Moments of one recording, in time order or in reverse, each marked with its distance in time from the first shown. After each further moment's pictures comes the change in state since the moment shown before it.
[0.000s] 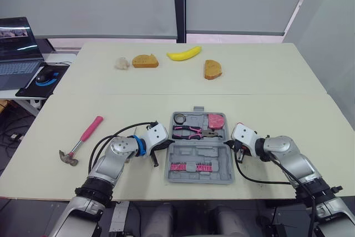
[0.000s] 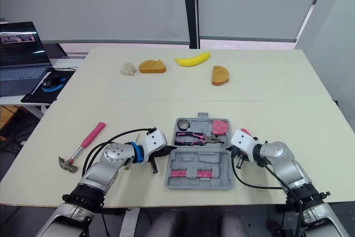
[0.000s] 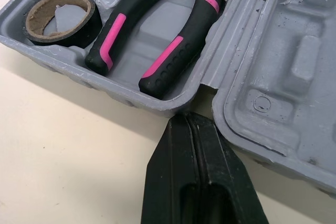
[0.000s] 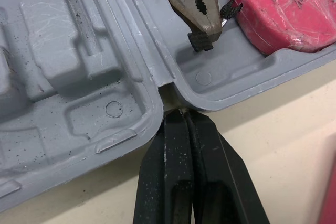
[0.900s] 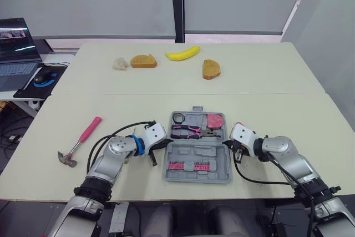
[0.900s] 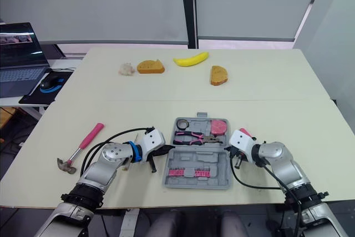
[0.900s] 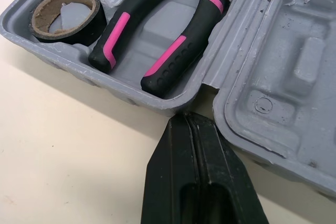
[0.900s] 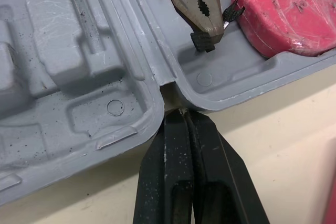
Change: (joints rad) left arm -0.005 0.009 0.014 0.021 -0.001 -0.013 -0.001; right arm 0.000 -0.003 0.006 0.000 -0.001 -0.024 -0.003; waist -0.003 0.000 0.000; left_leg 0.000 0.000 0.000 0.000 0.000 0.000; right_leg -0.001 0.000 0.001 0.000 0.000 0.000
